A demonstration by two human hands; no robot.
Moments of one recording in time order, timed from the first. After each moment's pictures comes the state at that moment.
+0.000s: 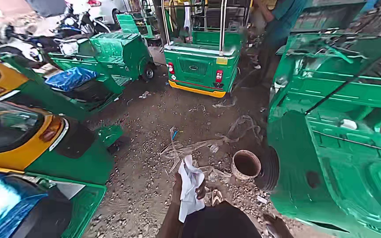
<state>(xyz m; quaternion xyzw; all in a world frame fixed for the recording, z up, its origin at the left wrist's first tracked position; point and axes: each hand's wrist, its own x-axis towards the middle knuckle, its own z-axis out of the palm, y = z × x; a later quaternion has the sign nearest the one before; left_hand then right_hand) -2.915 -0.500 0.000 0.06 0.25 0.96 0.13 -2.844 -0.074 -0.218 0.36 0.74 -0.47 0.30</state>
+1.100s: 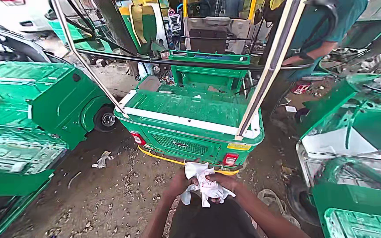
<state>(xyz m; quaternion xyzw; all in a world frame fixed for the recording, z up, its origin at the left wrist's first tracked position) -4.244 -0.750 -0.068 0.15 0.79 0.58 0.10 -4.251 -0.509 -0.056 0.03 0.39 -0.75 0.53</state>
